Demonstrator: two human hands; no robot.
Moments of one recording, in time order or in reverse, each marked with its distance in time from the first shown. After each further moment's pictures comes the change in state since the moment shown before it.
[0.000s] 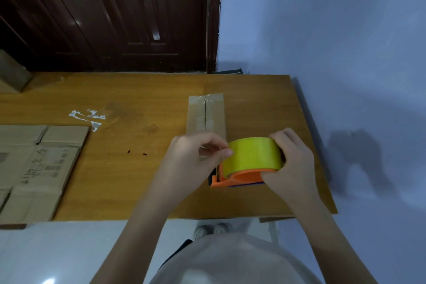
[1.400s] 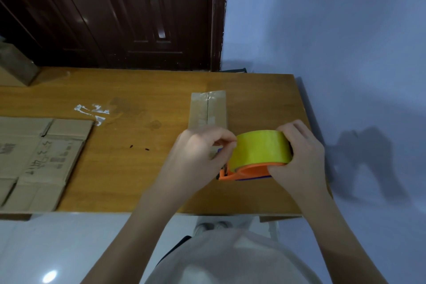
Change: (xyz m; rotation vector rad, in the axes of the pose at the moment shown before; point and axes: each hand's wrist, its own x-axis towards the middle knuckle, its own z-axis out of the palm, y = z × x) left_hand -0.002 0.007 0.007 0.212 0.060 0.235; right_hand 0.005 -0.004 -0.014 -0.039 0.048 -0.071
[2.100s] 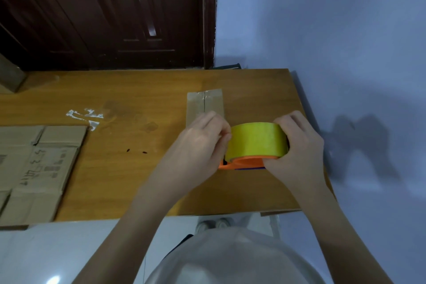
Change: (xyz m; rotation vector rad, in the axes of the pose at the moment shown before) left_hand 0.016 -0.018 0.000 0.150 -0.081 0.167; right_hand 0.011 -0.007 0.005 -0.074 0.026 0.015
